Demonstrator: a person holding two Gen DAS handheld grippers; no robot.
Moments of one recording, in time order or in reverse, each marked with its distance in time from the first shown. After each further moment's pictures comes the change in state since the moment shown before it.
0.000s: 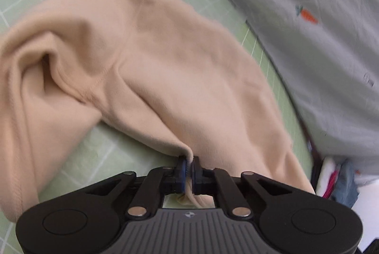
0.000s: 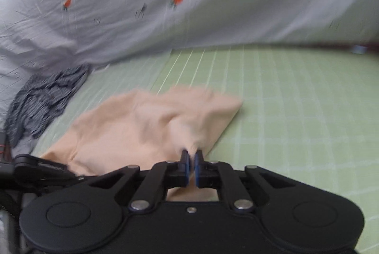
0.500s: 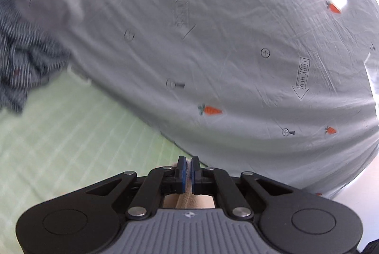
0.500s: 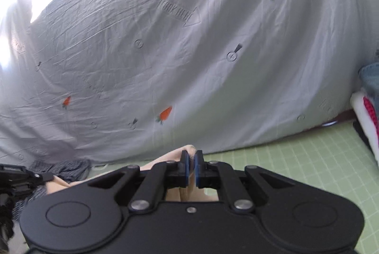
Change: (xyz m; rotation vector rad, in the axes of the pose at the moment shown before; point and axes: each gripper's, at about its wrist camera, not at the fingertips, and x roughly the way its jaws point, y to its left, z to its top) left arm -0.106 -0.108 0.096 0.339 -0.360 -0.153; right arm -0.084 -0.033 0.088 0.096 -0.359 -0.051
